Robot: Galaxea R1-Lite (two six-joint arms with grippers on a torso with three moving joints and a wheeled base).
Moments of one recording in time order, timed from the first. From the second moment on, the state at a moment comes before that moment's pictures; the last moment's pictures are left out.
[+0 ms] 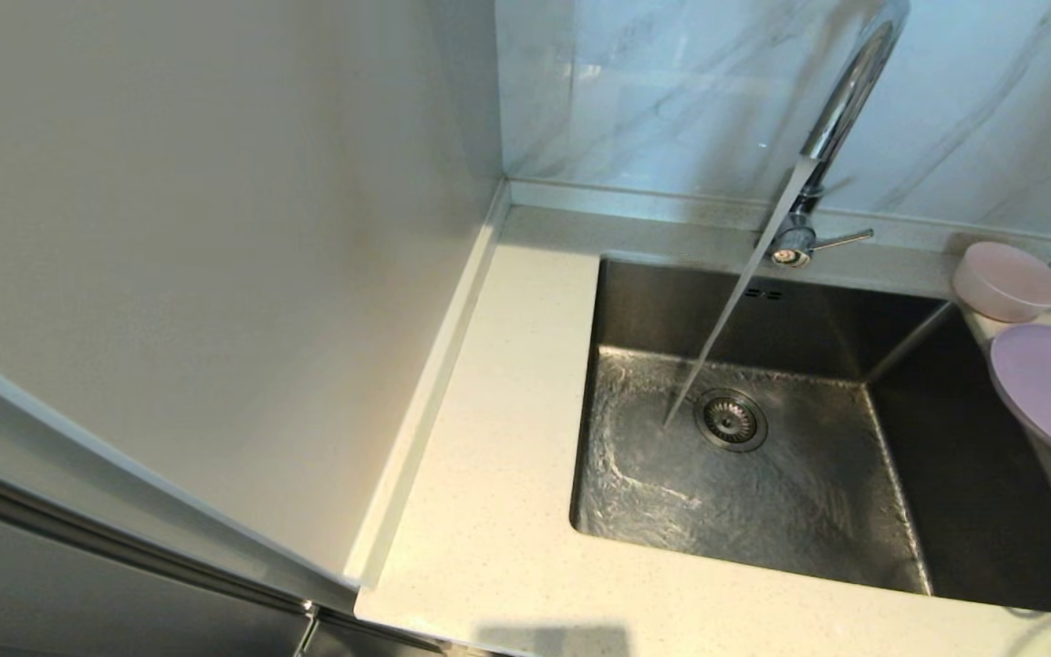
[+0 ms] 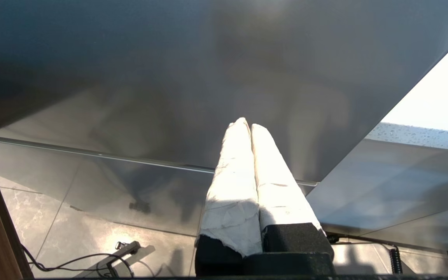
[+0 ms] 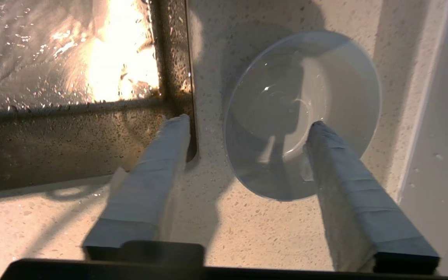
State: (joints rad) left arm 0.00 0.00 0.00 0.00 0.00 0.00; right arm -0.69 1.40 -0.88 0.31 0.09 -0.35
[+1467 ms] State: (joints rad) left arm 0.00 0.00 0.00 0.00 0.00 0.00; right arm -0.69 1.50 -0.72 0.15 0.09 -0.37
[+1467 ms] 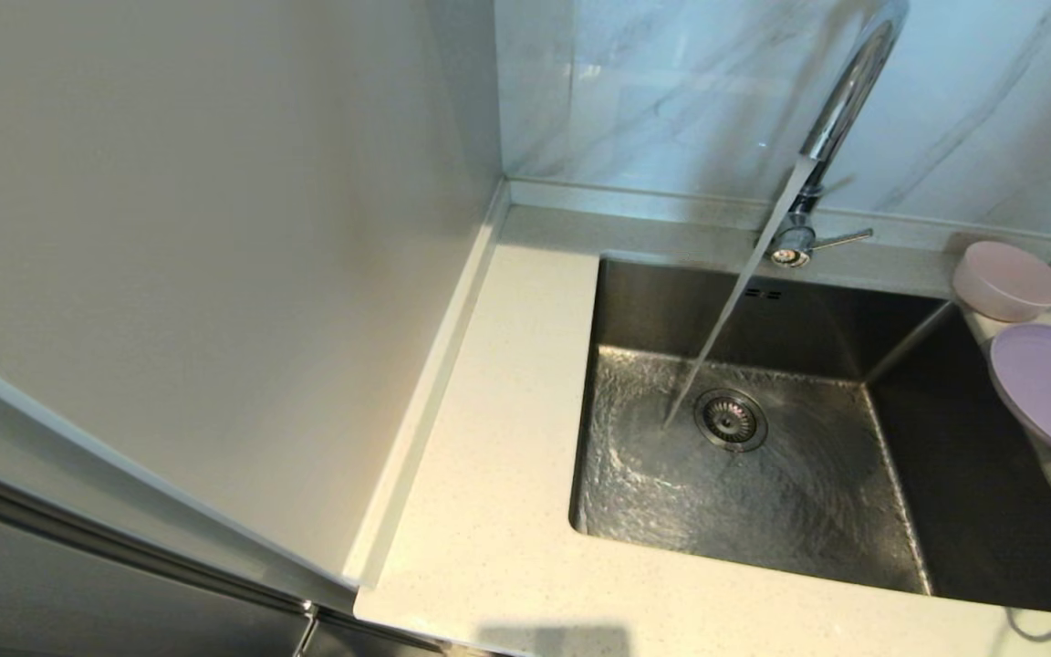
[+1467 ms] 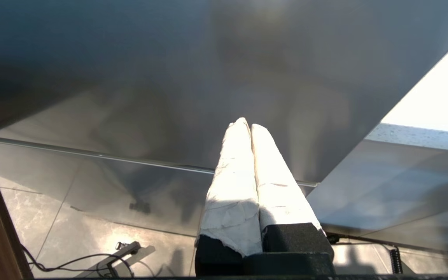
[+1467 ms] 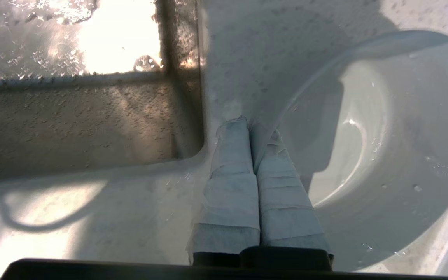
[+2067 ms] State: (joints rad) left arm 0.00 0.00 0.00 0.00 0.00 0.00; right arm -0.61 1.19 -0.67 0.24 0.50 -0.43
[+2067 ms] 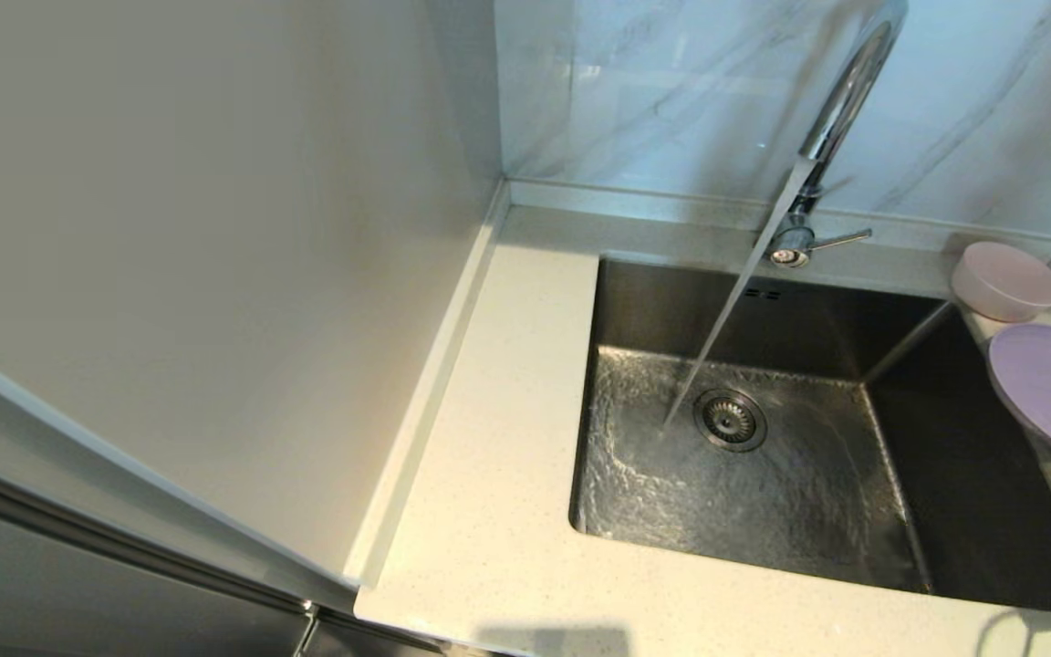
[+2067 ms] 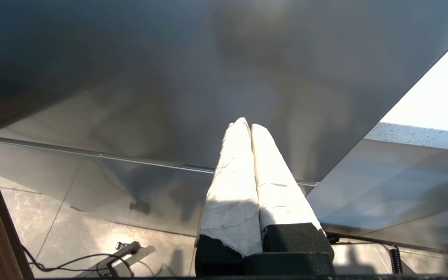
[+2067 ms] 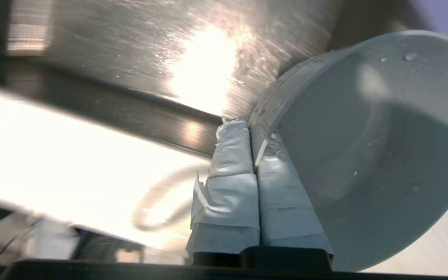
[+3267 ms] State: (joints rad) left arm 0.00 0.00 0.00 0.00 0.00 0.00; right arm 0.14 1.66 -1.25 0.13 0.75 -0.33
